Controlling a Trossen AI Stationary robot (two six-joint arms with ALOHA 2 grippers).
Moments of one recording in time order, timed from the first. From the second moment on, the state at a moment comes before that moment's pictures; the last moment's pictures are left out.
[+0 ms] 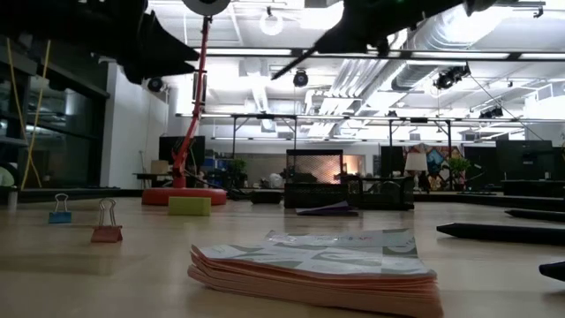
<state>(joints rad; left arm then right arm) 0.00 0.78 0.31 0.33 -0.55 -0.06 0.05 1.30 0.80 0.30 0.56 0.03</state>
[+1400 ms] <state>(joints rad) 0.00 0.78 0.31 0.21 -0.52 -0.12 -0.28 1.72 1.66 -1.02 0.10 0.24</state>
